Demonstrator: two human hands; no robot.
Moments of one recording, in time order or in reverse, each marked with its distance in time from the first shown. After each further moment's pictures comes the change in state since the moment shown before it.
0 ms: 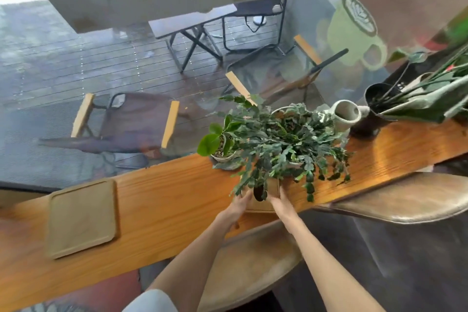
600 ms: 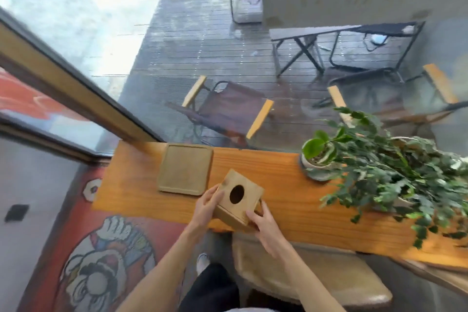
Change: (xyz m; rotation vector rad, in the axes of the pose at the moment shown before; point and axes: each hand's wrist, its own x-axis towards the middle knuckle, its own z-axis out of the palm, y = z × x) left_hand -0.131 -0.137 -0.218 -0.452 0.512 0.363; right_hand -0.109 -0.024 0.213 0.215 -0.622 -0.115
